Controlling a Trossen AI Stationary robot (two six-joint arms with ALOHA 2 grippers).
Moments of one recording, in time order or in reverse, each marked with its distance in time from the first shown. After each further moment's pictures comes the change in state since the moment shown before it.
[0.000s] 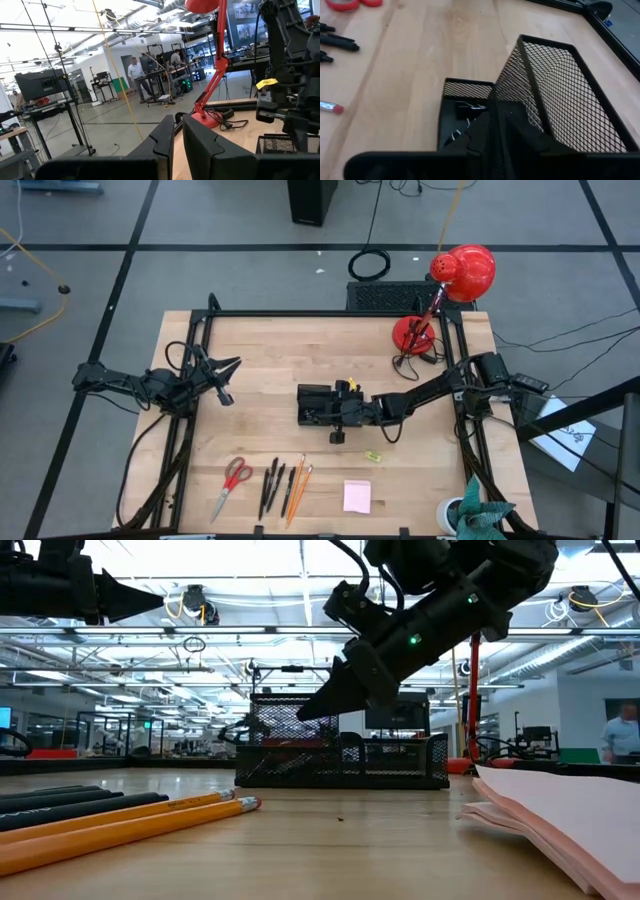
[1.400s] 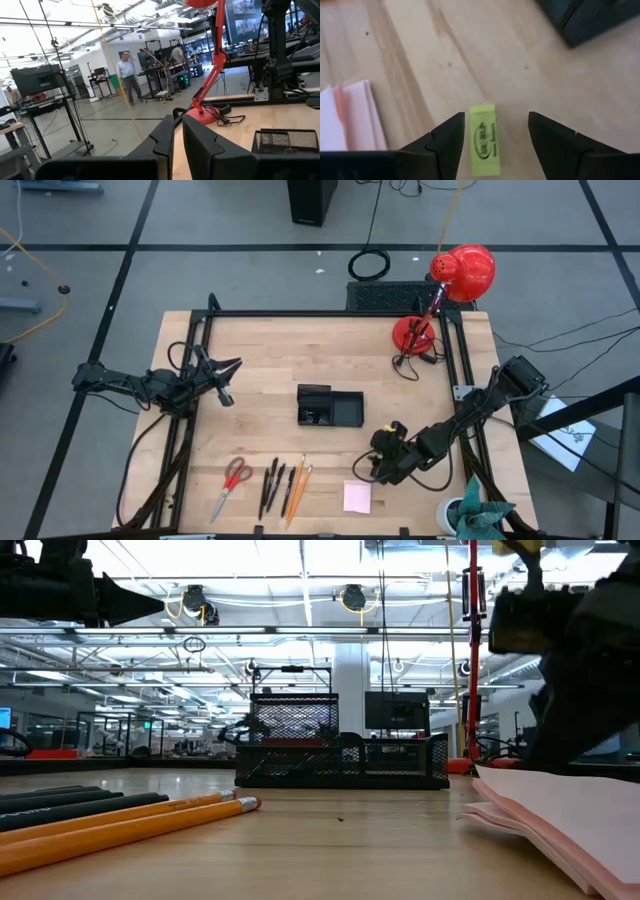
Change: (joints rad) left arm 0.000 0.000 0.000 -0.034 0.000 -0.030; right arm 0.438 -0.190 -0.145 -0.616 0.037 1.116
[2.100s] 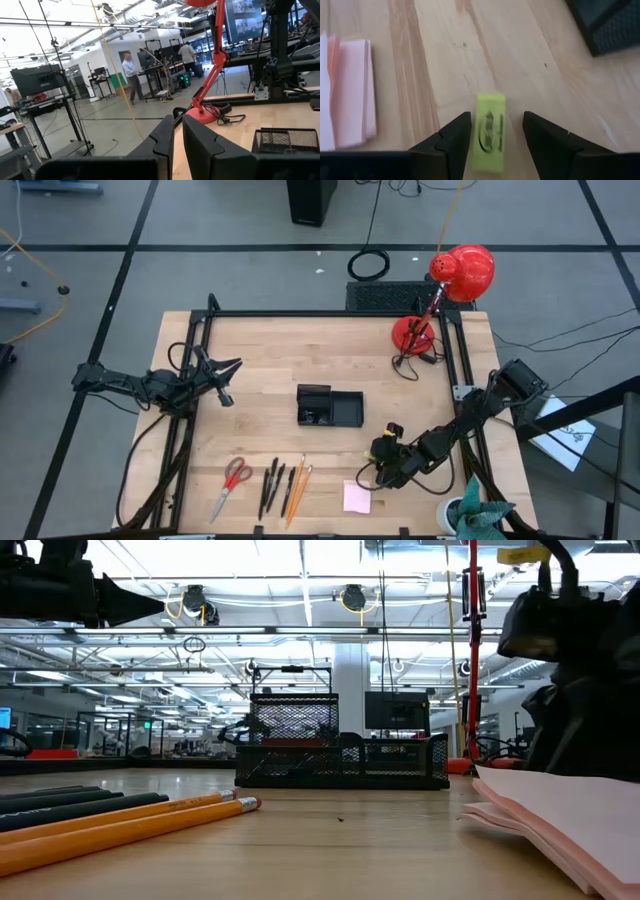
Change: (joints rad) left arm 0.000 0.000 0.000 -0.003 0.000 0.002; right arm 0.026 0.094 -0.075 0.083 0.029 -0.204
